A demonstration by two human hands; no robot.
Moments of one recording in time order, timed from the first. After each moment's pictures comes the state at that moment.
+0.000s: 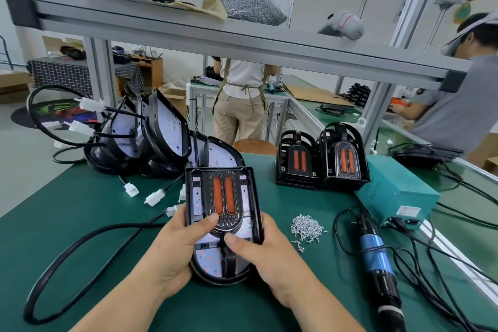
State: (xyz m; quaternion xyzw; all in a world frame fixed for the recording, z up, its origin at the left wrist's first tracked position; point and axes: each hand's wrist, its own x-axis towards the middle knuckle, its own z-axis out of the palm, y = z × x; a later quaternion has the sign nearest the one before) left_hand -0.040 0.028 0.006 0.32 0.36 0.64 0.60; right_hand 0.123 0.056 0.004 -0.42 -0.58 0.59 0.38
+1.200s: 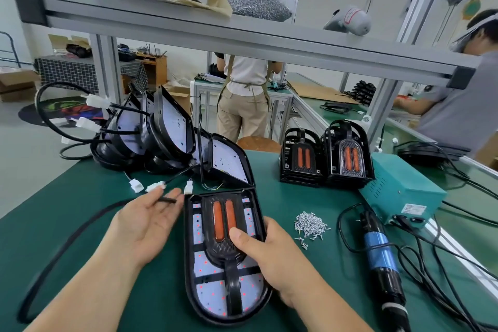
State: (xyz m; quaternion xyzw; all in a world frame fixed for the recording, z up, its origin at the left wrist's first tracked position) left_hand -0.090 0.039 0.030 0.10 0.36 0.72 0.58; right_hand 0.124 0.047 0.010 -0.46 -0.60 0.55 0.35
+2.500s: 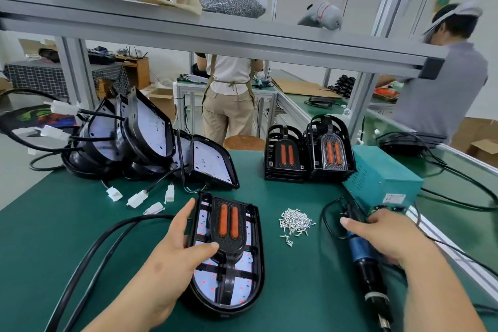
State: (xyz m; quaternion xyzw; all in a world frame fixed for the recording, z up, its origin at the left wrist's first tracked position) left_hand -0.029 0.002 0.014 0.41 0.55 0.50 0.53; right_hand 0.302 0.092 0.053 -0.78 -0.56 0.21 0.19
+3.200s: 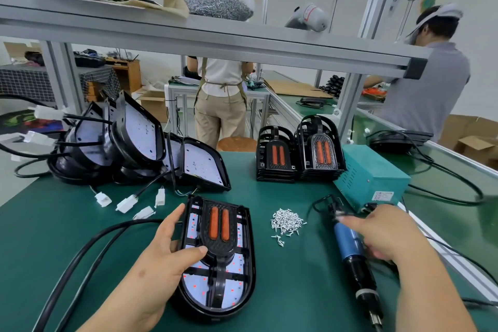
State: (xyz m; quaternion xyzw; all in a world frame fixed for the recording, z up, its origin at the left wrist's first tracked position) left_hand -0.031 0.004 0.011 0.42 0.54 0.50 0.53; right_hand 0.306 0.091 0.053 -0.79 -0.55 0.14 0.22
